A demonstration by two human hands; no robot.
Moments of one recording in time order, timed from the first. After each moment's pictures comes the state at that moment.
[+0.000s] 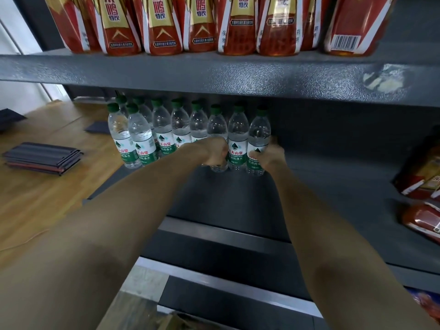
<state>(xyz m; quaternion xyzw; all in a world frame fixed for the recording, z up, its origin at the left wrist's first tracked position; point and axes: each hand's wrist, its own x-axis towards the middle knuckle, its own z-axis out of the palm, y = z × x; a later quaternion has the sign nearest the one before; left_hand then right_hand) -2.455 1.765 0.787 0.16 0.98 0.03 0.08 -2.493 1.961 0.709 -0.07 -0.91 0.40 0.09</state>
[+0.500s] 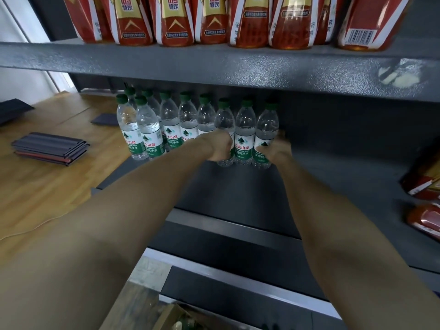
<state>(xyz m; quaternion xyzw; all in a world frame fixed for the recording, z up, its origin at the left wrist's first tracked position) -2.446 1.758 0.786 0.15 0.99 0.02 0.05 -2.496 1.958 0.720 -0.09 -0.93 0.34 0.08</state>
